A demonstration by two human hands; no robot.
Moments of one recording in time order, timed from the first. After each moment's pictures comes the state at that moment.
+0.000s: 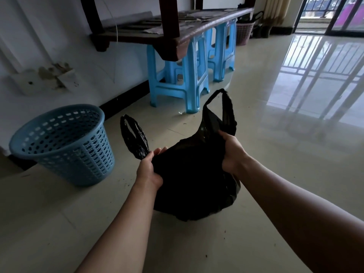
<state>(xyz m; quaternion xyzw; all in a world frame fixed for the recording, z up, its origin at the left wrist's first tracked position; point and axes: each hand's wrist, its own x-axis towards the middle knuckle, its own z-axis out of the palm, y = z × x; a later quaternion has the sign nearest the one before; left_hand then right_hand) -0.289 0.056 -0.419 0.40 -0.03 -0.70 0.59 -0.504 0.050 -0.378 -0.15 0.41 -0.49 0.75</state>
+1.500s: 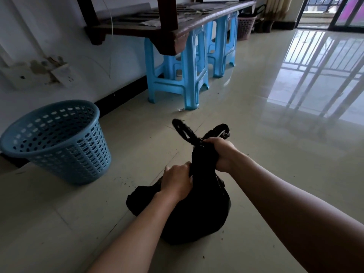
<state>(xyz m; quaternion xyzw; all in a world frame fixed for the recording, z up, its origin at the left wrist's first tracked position) -0.342 0.077 -0.446 0.60 -0.78 -0.13 0.10 -0.494 0.033 -0.396 -0.17 0.55 -0.42 0.71</state>
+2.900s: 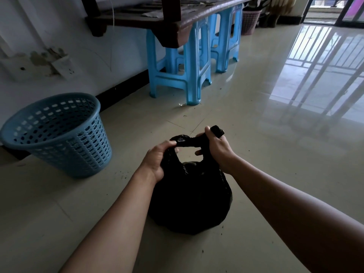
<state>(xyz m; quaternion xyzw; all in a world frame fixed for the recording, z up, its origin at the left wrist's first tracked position) -0.304 0.048 -0.418 0.51 -0.23 -0.68 0.47 -0.481 0.044 -0.404 -0.40 0.55 -0.47 0.56</state>
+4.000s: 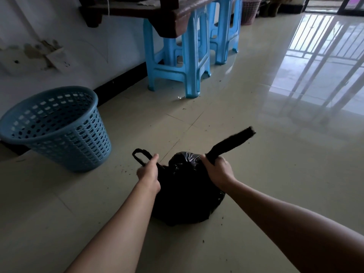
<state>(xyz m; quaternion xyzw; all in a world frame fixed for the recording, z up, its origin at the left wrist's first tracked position) -0.293 0.072 -0.469 0.65 -0.03 -0.56 0.51 -0.488 0.086 -0.485 -0.53 0.73 -0.26 0.33</state>
